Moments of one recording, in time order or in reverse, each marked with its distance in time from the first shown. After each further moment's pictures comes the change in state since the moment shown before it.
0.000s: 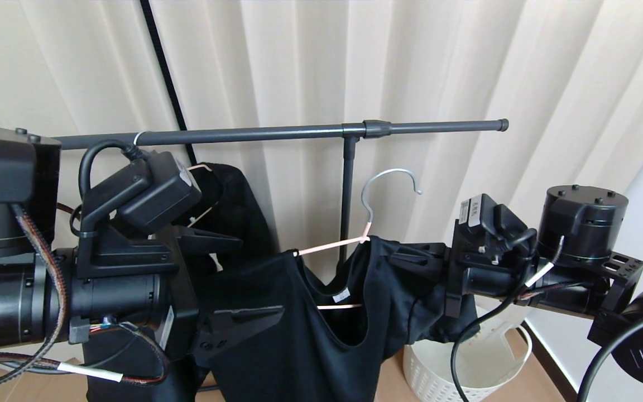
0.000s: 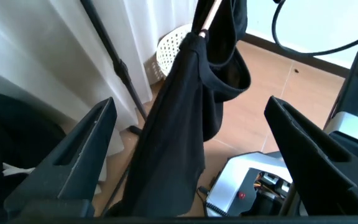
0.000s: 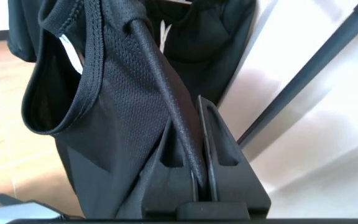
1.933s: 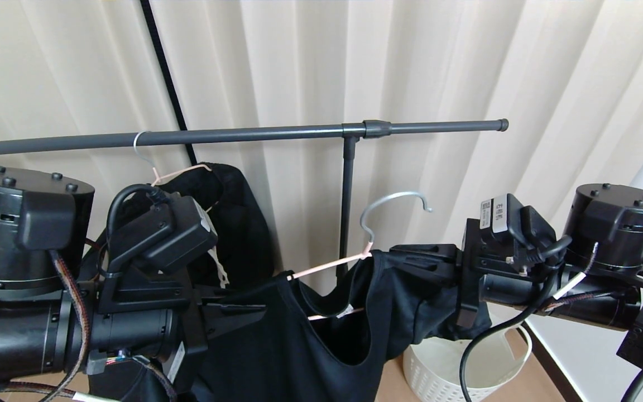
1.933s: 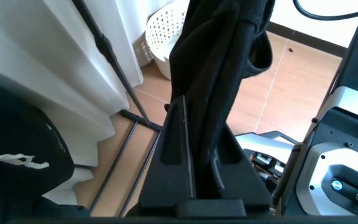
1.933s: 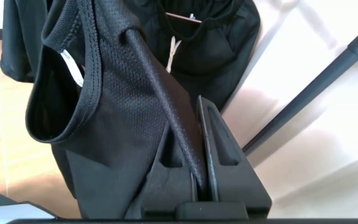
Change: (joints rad) left arm -0.007 0.018 0.097 -0.052 0.002 -0.001; right arm 0.046 -0.081 0.039 -0.004 -0.003 0.000
